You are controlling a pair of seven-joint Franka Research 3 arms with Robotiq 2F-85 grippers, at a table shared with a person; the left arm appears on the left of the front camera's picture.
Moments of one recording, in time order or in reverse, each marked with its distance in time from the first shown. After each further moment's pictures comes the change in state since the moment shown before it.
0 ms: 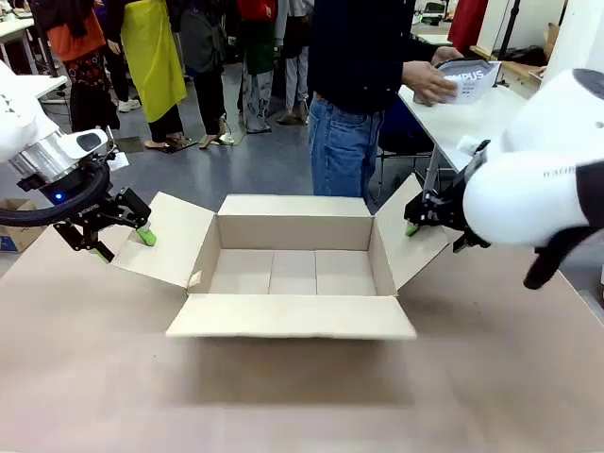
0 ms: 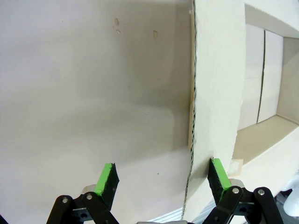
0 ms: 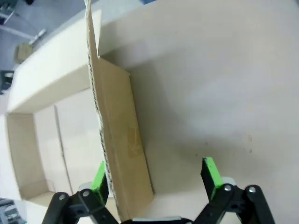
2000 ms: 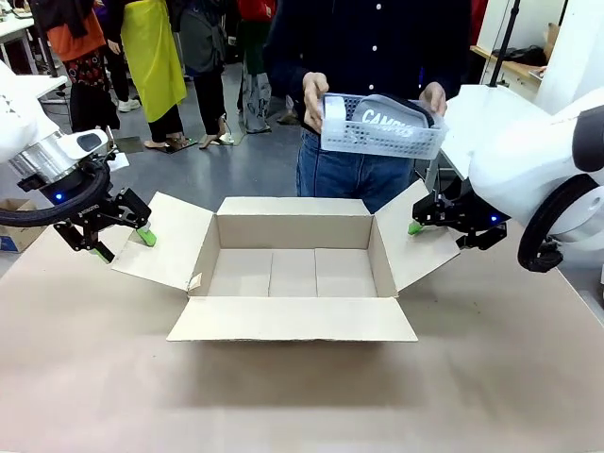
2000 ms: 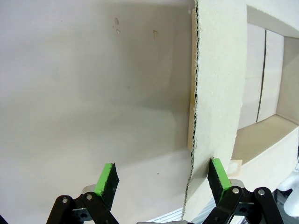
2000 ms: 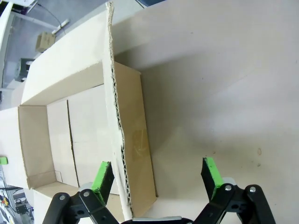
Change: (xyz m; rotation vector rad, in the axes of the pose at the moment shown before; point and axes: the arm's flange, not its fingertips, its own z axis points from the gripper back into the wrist) left arm 0.000 0.000 0.000 0.000 0.000 -0.001; right arm 0.010 -0.021 -0.010 0.117 0.040 0.037
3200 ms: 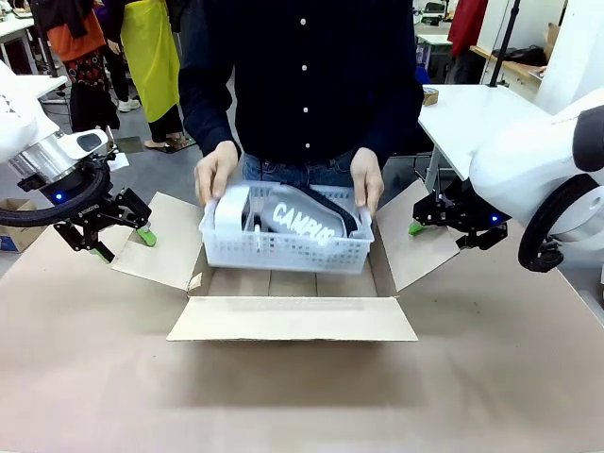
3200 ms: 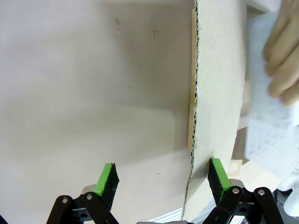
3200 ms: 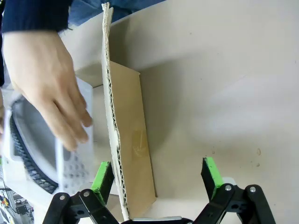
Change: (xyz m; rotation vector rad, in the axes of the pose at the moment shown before) left arm 0.000 0.000 0.000 0.000 0.000 0.000; right arm 0.000 -0.001 0.000 -0.001 -0.001 -0.002
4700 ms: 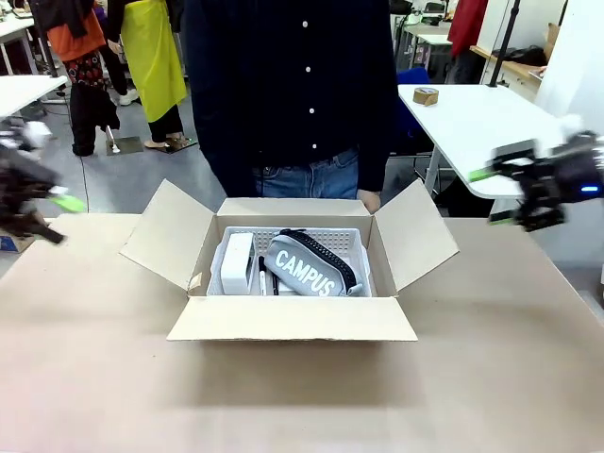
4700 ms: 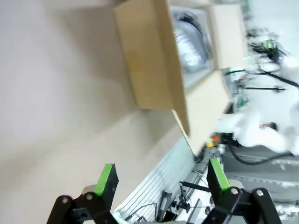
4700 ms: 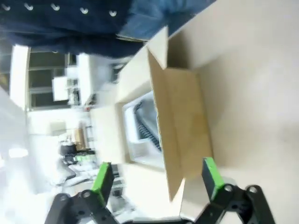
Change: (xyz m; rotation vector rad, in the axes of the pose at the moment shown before) left arm -0.044 0.123 0.092 -0.547 -0.020 -0.223; right arm 0.030 -0.115 0.108 0.567 0.054 -0.287
